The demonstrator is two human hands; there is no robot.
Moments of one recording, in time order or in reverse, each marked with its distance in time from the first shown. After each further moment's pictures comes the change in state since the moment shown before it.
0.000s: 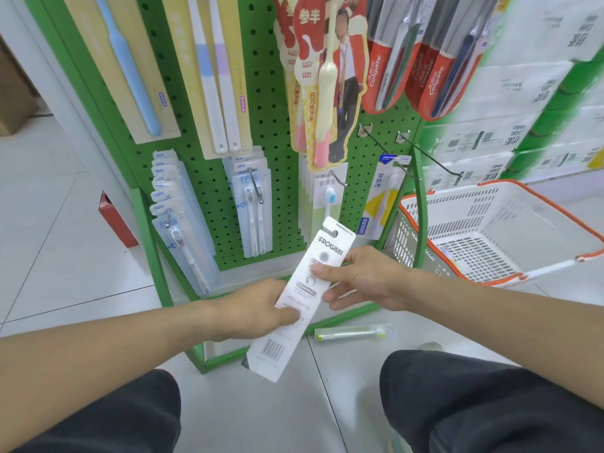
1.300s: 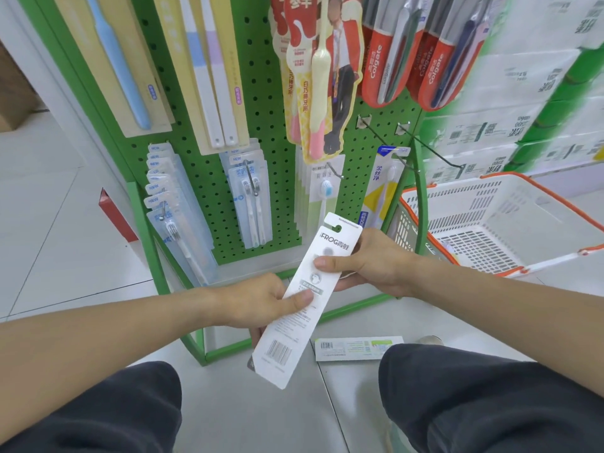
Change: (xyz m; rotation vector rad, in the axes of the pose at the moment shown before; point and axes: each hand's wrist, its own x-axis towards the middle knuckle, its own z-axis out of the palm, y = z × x) left_hand 0.002 0.007 -0.003 -0.006 -0.216 -0.072; right_hand -0.001 0.001 -0.016 0.085 0.001 -0.139
